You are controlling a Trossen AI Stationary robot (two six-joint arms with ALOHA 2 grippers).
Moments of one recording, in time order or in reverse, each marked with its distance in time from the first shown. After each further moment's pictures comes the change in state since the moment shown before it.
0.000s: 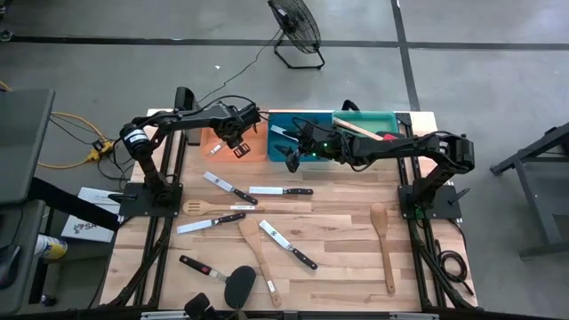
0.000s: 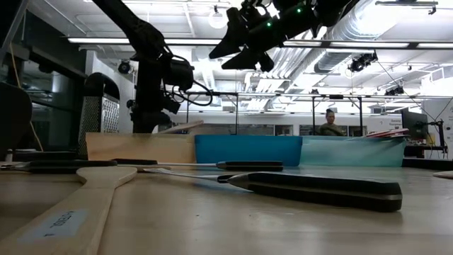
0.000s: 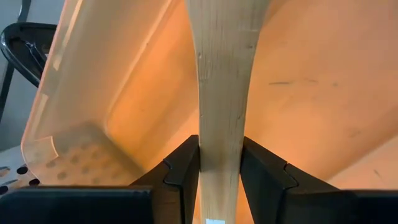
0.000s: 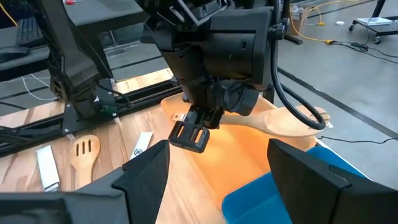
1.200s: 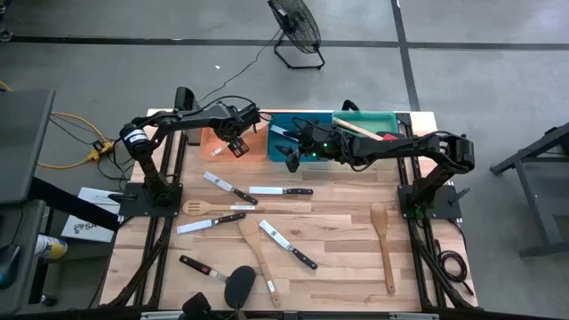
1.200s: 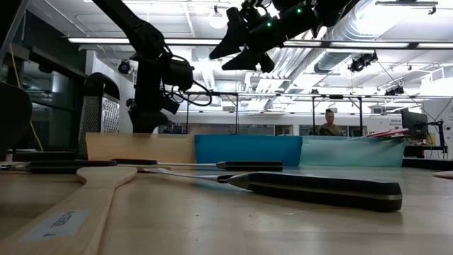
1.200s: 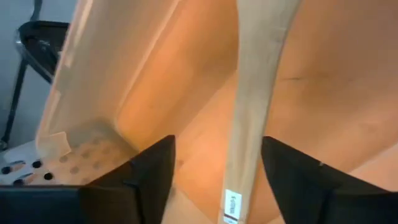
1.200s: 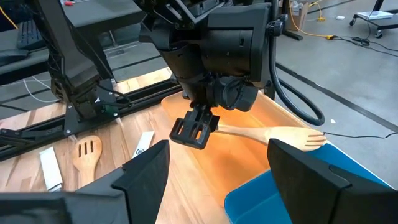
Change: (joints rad) left arm 0.000 -0.001 0.000 -0.013 -0.036 0.000; right arm 0.000 0.000 0.000 -0.007 0.000 0.026
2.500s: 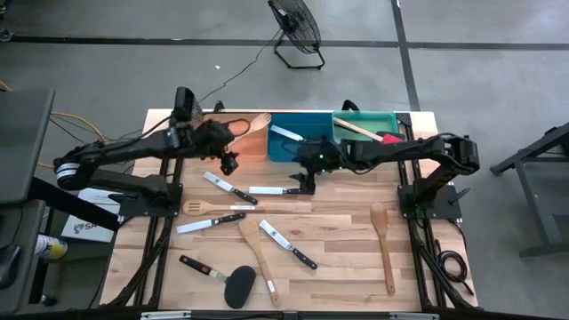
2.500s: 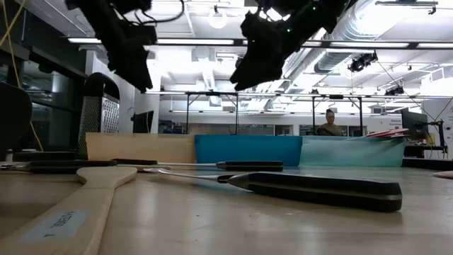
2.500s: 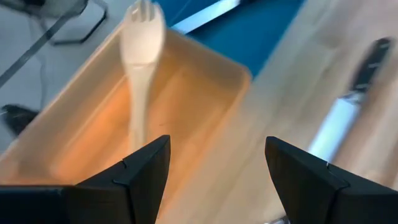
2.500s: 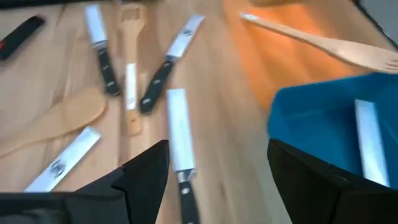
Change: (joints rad) left arm -0.274 -0.693 -0.311 0.223 0.169 -0.127; right arm 0.061 -0.033 0.000 -0.404 -0.187 -0.175
